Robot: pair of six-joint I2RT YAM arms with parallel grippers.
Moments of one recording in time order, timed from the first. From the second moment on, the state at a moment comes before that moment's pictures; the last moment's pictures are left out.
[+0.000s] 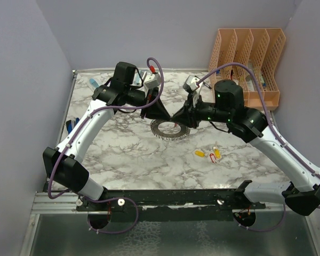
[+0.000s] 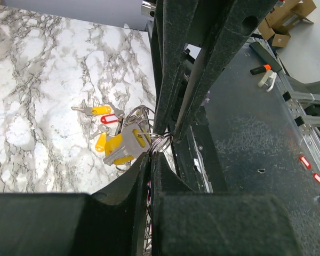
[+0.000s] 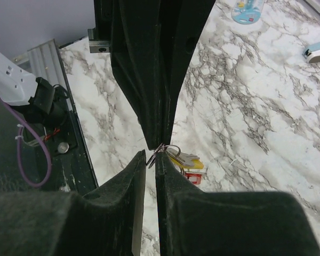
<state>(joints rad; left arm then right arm) -0.44 1.51 1.55 -0.71 1.33 0.31 0.75 1.21 1.40 -0.52 -0.44 -0.04</state>
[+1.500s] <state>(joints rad) -0.43 1.51 1.56 -0.71 1.21 0.29 0.75 1.24 1.40 -0.52 -0.36 0.12</state>
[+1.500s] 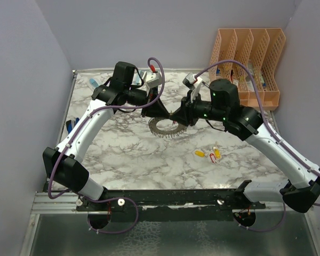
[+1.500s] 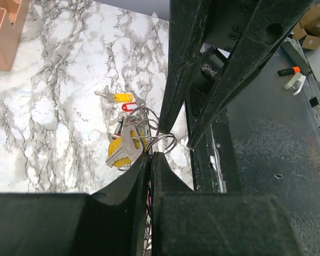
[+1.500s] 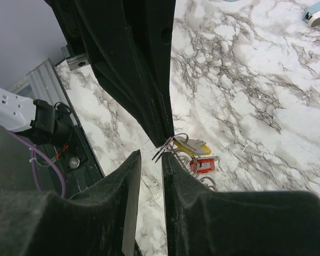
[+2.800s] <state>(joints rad) -0.43 1.51 1.58 -0.75 1.12 0.33 0.75 1.33 1.46 -0.58 -0.25 0.19</state>
